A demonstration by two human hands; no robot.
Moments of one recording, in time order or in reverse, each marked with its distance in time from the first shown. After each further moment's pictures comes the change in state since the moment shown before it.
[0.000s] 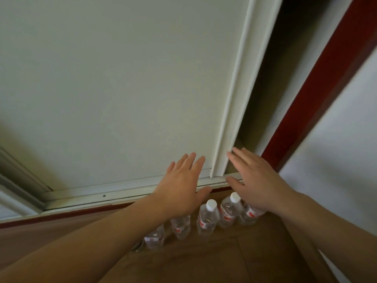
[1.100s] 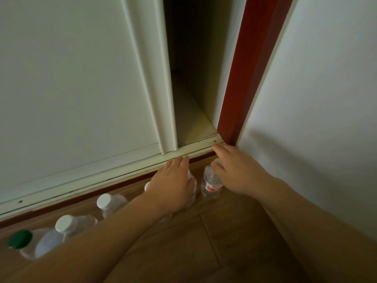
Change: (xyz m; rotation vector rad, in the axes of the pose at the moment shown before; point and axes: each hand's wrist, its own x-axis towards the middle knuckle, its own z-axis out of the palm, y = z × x) left_hand 0.081 0.083 0.151 -0.044 -0.128 0.031; right_hand -0.018 0.141 0.115 0.202 -0.090 0.188
